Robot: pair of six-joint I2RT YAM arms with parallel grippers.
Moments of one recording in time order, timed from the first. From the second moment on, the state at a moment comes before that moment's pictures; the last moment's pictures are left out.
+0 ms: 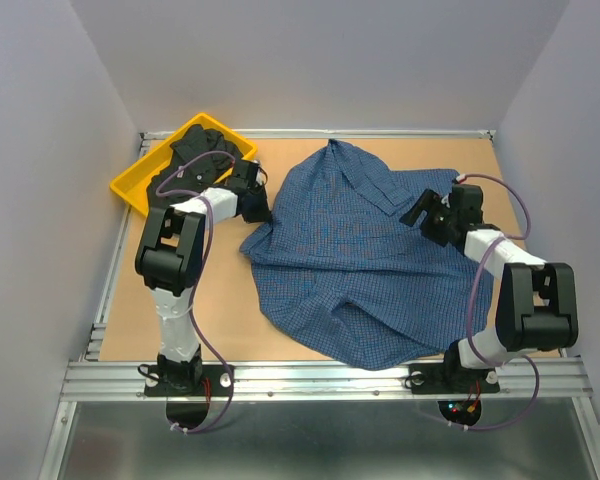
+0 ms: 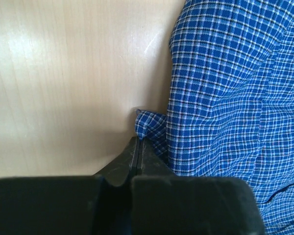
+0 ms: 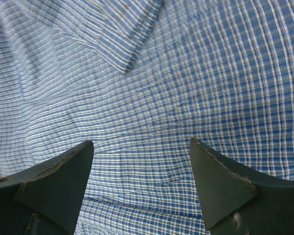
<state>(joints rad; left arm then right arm) -0.30 1.98 1.30 -0.27 0.10 -0.47 -0.02 1.48 0.81 -0.05 -0.26 0.54</state>
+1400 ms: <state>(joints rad) -0.22 1.40 1.05 -0.28 -0.08 -0.39 -0.01 1.57 0.98 0.01 -0.15 0.57</state>
